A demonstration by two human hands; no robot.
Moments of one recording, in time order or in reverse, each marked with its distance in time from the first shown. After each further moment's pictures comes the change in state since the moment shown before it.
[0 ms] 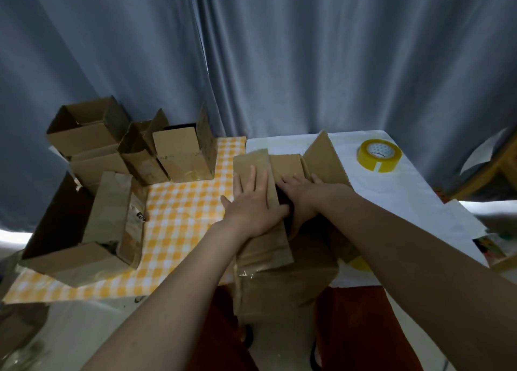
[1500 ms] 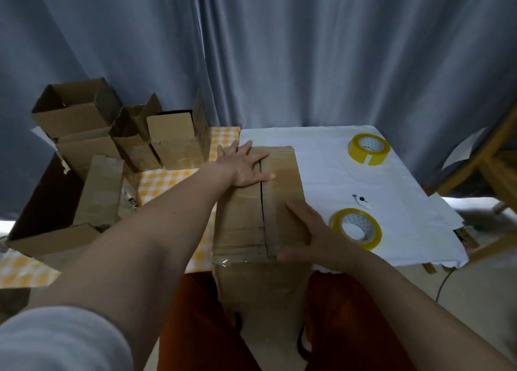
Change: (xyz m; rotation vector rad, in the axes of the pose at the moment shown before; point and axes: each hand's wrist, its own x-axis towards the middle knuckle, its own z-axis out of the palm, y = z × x) left_hand 0.077 -0.036 -0.024 0.405 -0.079 0.113; right_hand -0.094 -0.023 0.093 0.980 0.206 -0.078
